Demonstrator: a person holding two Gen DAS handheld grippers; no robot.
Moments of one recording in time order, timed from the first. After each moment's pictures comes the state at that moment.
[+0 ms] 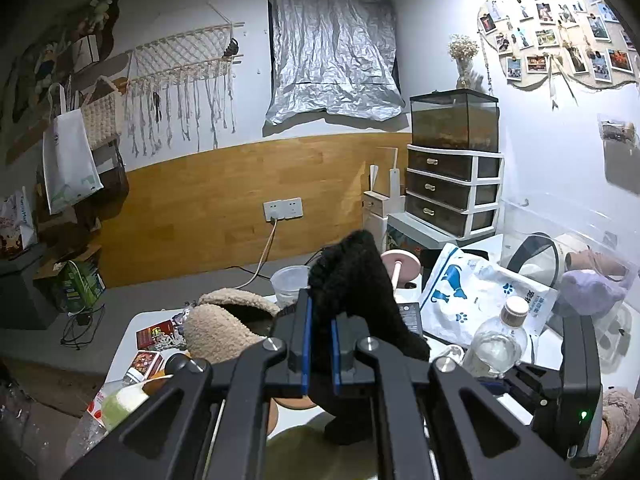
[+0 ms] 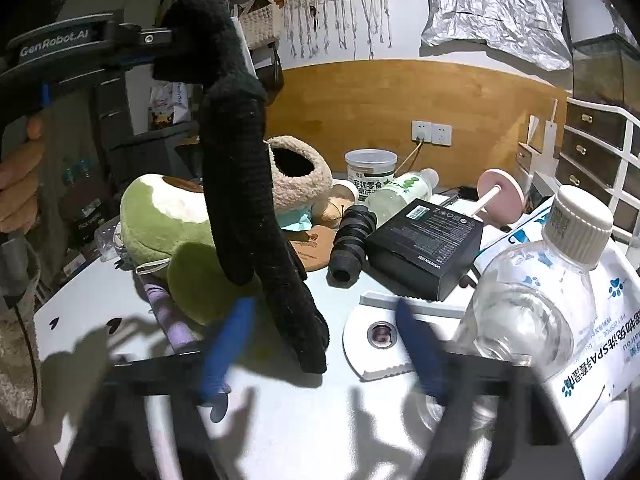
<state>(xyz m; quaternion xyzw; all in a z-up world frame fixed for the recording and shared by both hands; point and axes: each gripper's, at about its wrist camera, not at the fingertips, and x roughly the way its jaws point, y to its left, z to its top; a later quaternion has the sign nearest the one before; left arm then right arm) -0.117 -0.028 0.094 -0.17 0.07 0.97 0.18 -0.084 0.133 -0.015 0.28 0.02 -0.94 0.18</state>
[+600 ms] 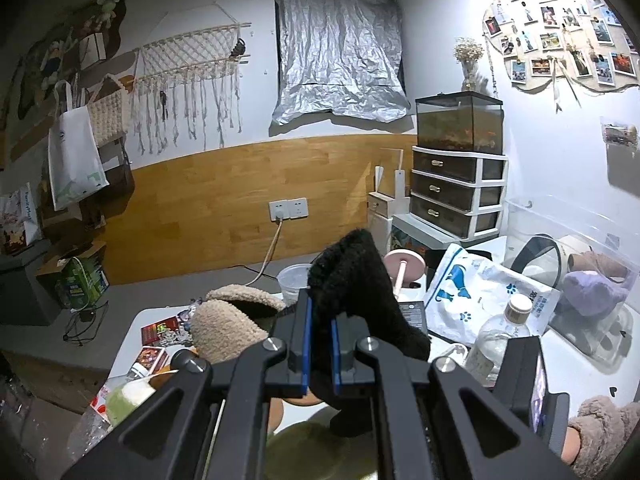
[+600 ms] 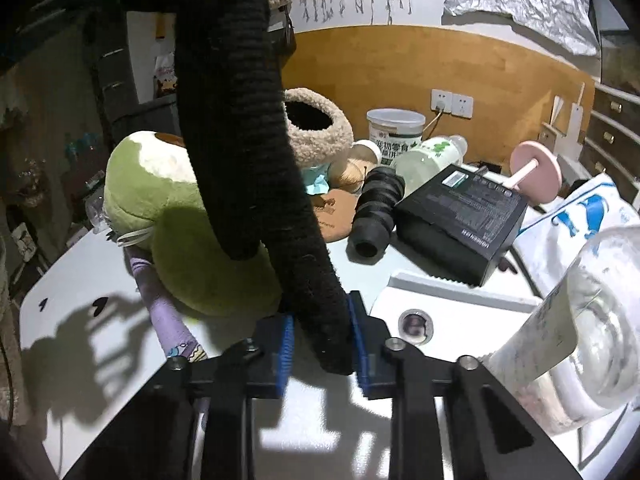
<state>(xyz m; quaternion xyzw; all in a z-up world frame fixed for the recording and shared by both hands) -0.114 -0.037 0.095 -0.17 0.06 0.97 0.17 -0.119 0.112 -0.046 0.33 0.04 -0.92 0.19</state>
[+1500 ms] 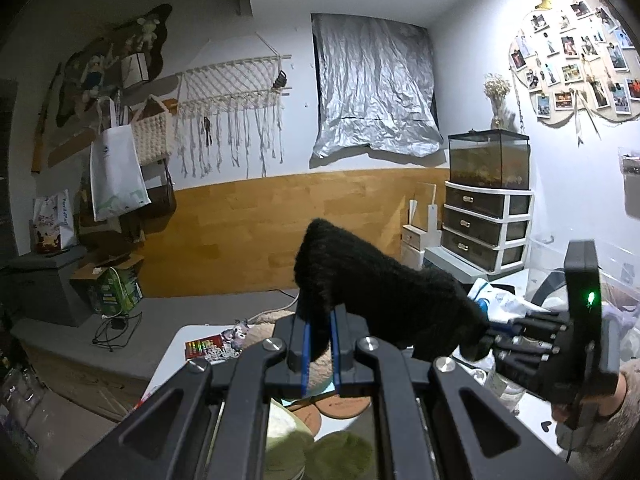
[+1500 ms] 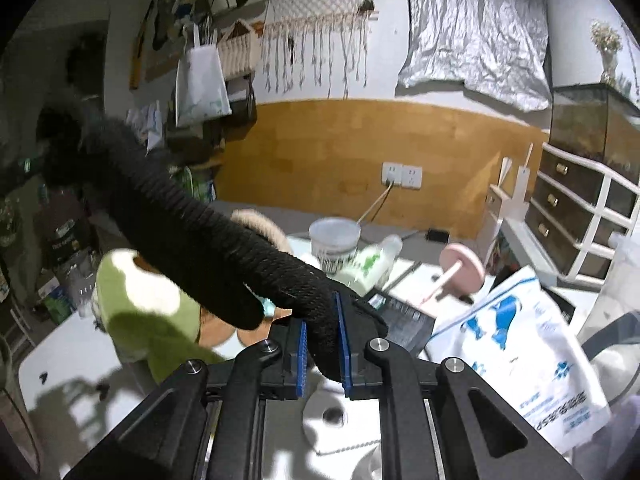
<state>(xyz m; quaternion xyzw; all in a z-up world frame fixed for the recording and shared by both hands) -0.078 -0.080 0.130 -0.12 0.04 0.99 0.11 -0.121 0.145 0.073 0.23 0.03 -0.97 0.12</state>
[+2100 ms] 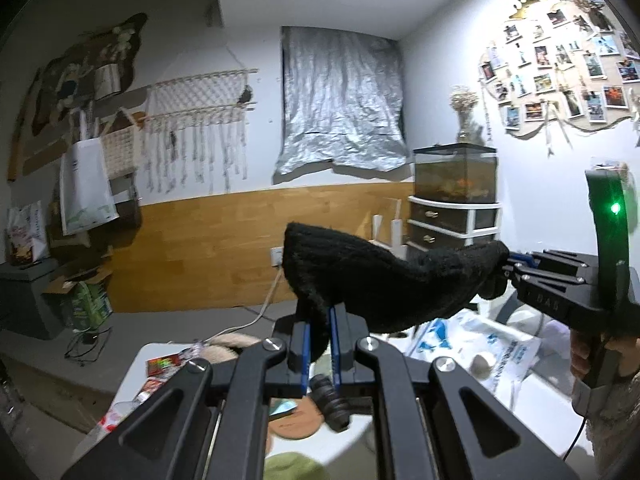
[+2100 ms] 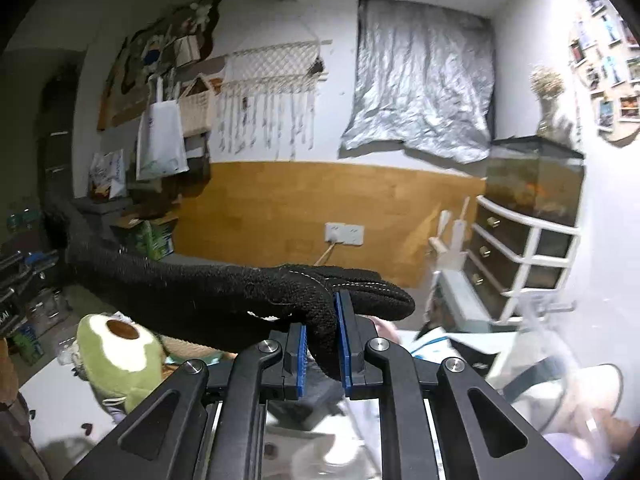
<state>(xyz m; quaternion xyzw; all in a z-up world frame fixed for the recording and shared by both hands) -0.075 -0.021 0.147 -0.09 0.04 0.98 0.18 -0.079 0.212 0.152 0.14 0.03 -0.99 0.03</state>
